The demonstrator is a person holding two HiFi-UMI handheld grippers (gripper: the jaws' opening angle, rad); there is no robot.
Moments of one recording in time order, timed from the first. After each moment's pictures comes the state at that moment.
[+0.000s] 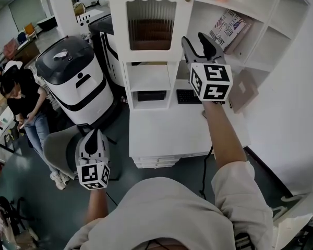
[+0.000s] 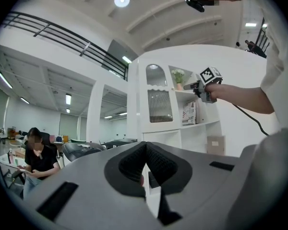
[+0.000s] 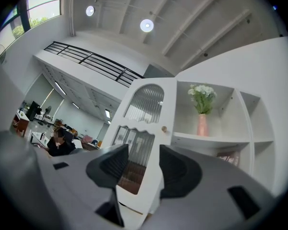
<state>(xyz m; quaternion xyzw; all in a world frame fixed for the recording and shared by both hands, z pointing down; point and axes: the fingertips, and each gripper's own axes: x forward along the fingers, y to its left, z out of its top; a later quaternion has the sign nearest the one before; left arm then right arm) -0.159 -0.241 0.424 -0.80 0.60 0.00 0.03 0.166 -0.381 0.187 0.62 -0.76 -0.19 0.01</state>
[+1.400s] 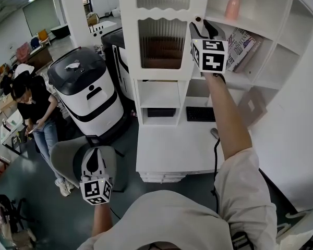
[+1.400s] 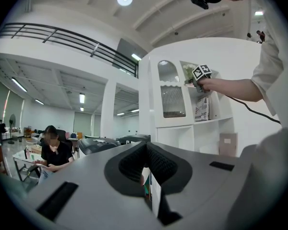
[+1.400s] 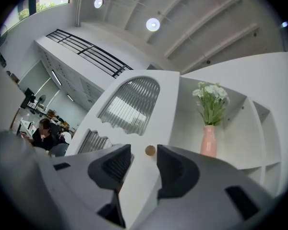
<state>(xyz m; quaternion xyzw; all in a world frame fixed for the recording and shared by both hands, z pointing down) -0.199 -0.232 0.440 -0.75 0.66 -0.01 0.01 0.178 -0.491 0.113 0.65 -0.72 -0.22 0.03</state>
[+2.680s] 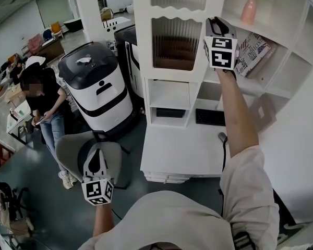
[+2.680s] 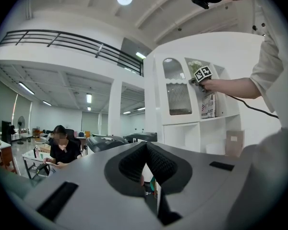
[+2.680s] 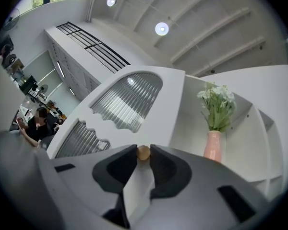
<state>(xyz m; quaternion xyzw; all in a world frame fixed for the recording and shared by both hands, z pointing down) -0.214 -0.222 0.447 -0.72 0.69 -0.02 0.00 0.186 -0.532 0.107 0.65 -0.70 -0.28 0.04</state>
